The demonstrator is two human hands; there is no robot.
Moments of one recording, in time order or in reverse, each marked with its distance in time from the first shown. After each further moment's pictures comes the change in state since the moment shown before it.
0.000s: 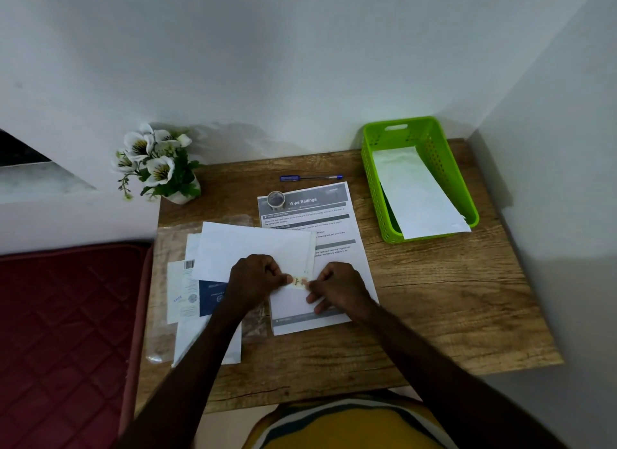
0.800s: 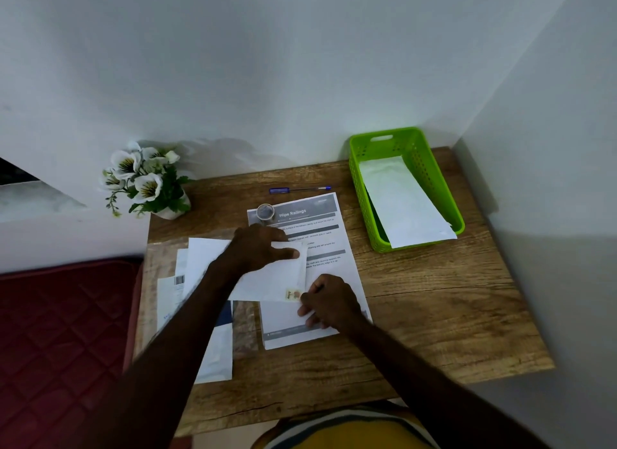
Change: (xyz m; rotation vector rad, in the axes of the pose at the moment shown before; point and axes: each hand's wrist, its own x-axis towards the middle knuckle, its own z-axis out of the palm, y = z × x) left_hand 0.060 0.051 -0.043 0.369 -0.112 0.346; right_hand -0.003 0.002 0.001 -0.002 0.016 0.005
